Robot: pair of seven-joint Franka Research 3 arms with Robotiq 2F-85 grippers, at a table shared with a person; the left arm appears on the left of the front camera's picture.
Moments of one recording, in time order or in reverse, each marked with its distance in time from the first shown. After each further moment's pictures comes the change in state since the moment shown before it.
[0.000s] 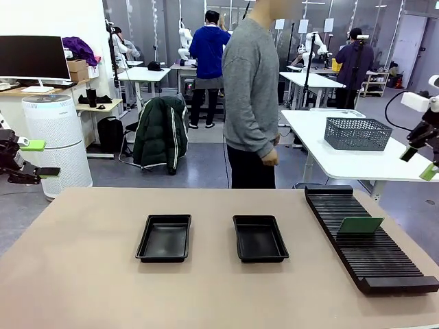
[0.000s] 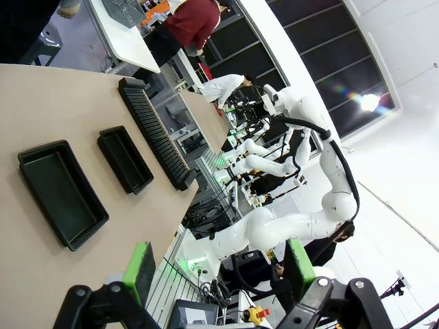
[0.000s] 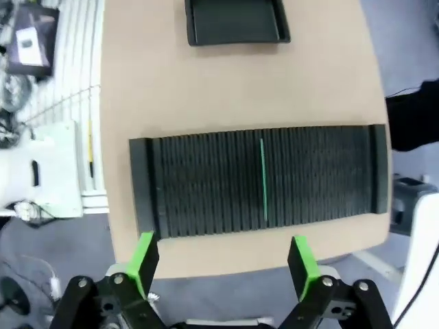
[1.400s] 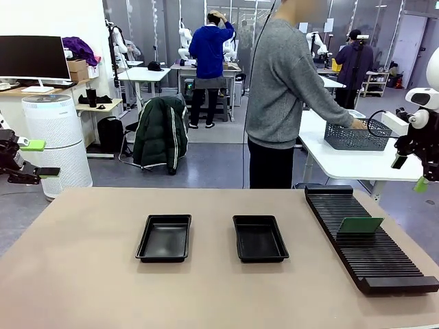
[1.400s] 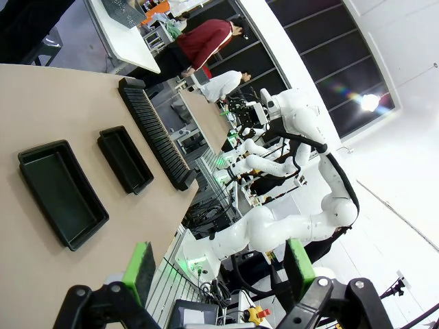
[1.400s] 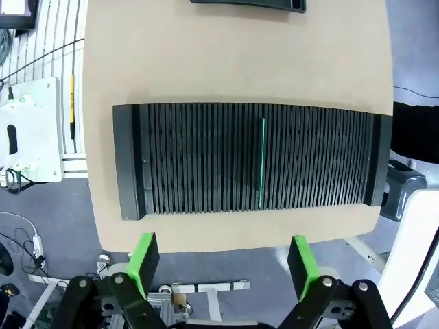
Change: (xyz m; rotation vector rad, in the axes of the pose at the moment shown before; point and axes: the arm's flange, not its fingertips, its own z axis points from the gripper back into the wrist) left arm 0.000 0.000 0.000 0.000 0.000 0.000; right arm 0.021 0.007 -0.029 -0.030 0.174 0.086
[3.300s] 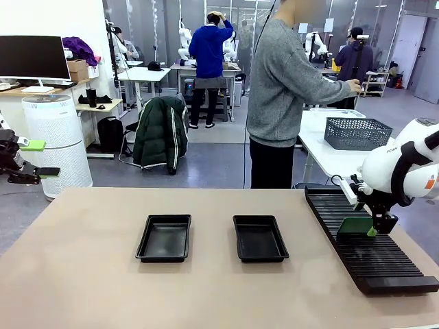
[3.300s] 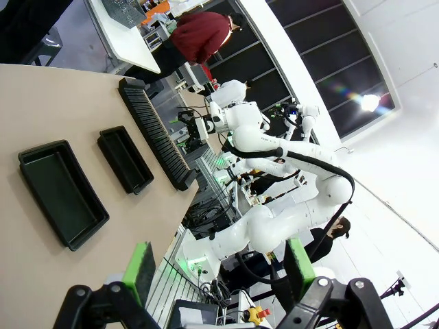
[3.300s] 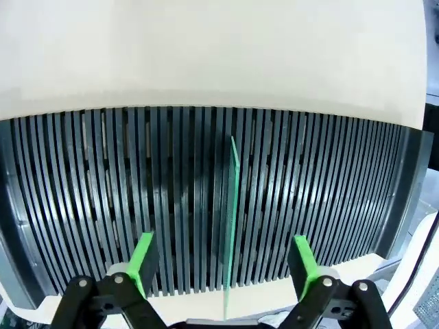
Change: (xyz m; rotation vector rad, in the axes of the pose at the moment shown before) left arm 0.000 0.000 0.000 0.000 0.000 0.000; right arm 0.003 -0.026 -0.197 -0.131 0.076 0.048
